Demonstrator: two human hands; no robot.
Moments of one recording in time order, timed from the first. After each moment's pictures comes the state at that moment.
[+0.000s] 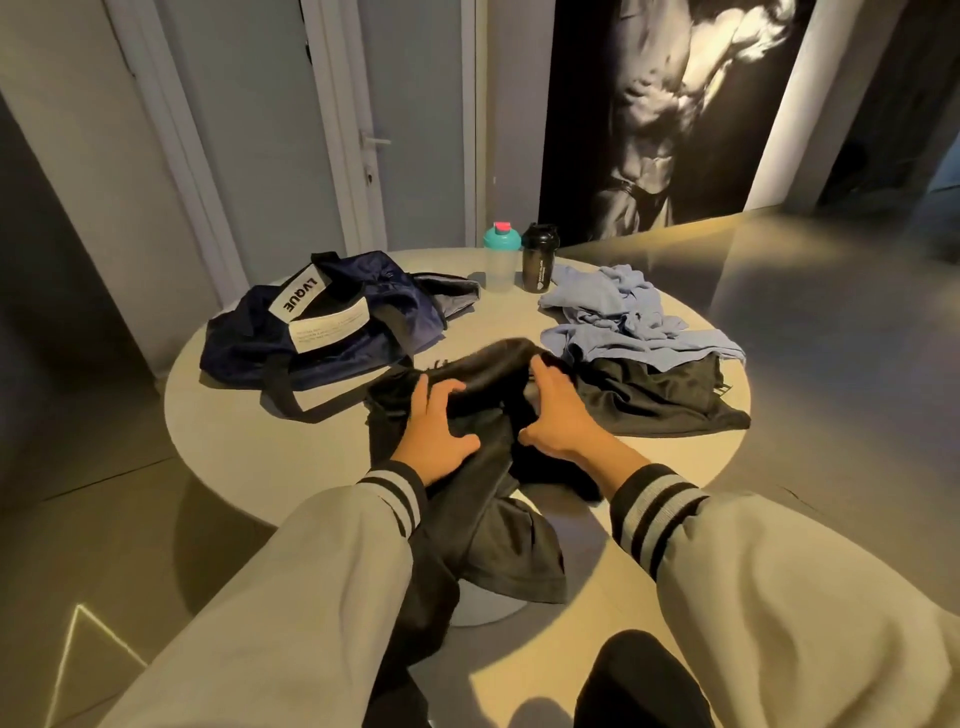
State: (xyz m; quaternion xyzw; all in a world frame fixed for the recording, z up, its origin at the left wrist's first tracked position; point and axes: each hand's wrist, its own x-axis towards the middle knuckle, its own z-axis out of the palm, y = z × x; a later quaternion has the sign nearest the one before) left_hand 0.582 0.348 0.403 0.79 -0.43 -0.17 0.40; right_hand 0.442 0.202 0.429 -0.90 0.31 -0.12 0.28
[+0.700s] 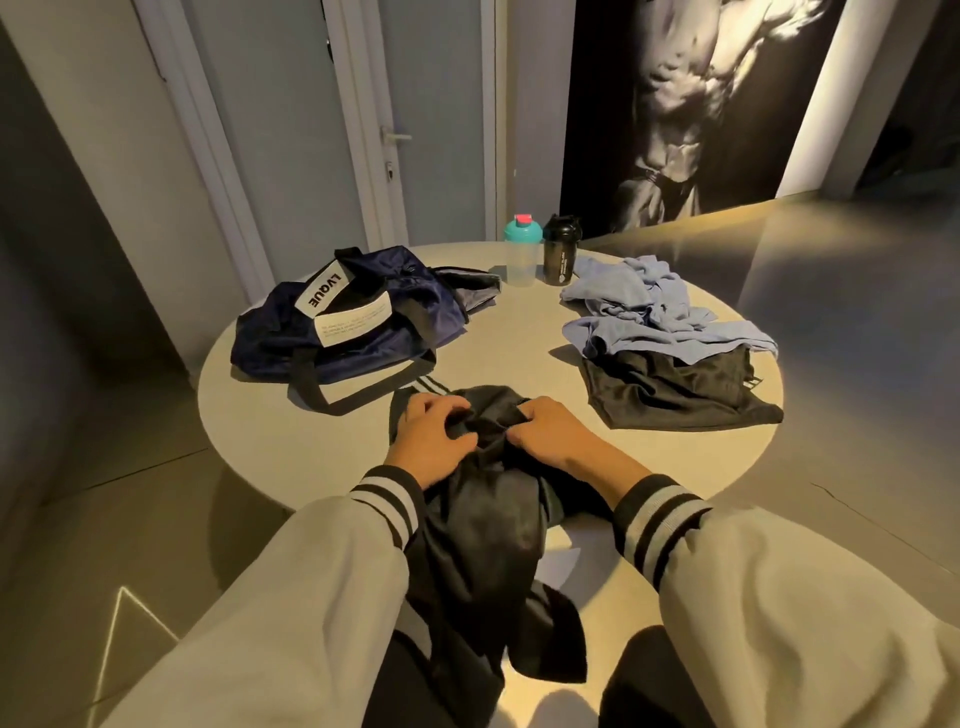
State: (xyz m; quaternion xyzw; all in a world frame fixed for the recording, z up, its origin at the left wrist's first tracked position) left_hand 0.592 0.376 0.405 0.85 -0.40 -0.13 0.32; right_hand 0.450 0.244 0.428 -0.86 0.27 -0.11 0.43
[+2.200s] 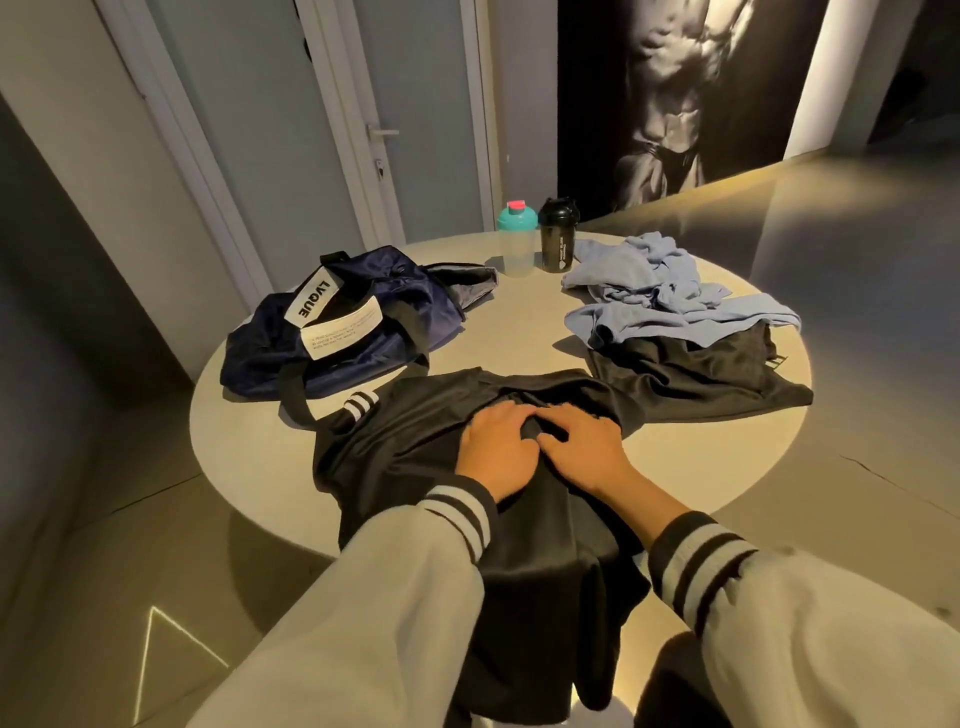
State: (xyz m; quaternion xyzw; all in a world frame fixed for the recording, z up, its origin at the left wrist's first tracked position) left_hand 0.550 0.313 0.388 0.84 -0.48 -0.11 0.22; right_hand 0.443 0.206 0.364 -0.89 0.32 -0.17 0.29
